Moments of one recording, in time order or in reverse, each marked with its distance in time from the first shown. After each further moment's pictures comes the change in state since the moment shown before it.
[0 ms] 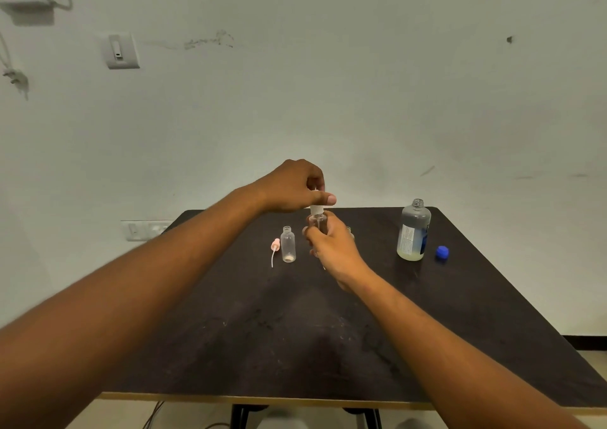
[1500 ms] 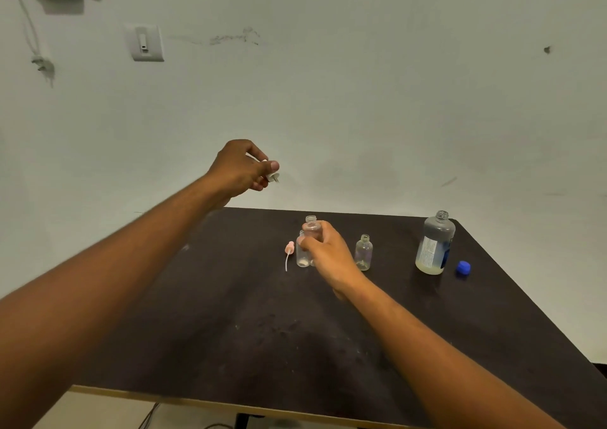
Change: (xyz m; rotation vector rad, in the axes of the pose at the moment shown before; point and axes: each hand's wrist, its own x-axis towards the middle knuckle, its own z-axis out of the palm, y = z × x) left_hand -0.033 -0.090 -0.039 -0.613 0.456 -0.423; right_hand 0.010 0.002 0.034 0.023 -0.121 0.038
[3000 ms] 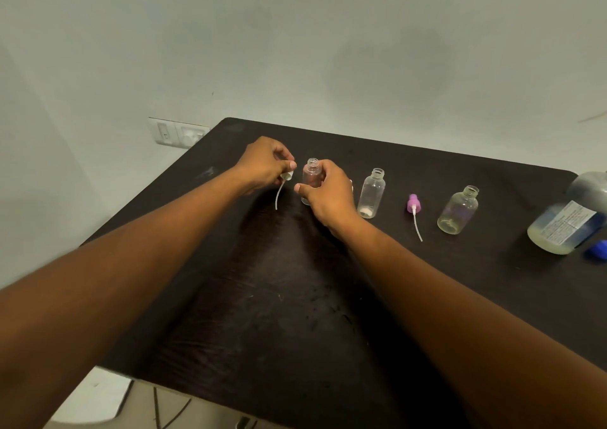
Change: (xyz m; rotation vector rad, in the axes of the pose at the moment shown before) left_hand 0.067 -0.239 0.037 0.213 -0.126 -0.193; right_hand 0.132 0.082 0.128 -0.242 0.012 0.028
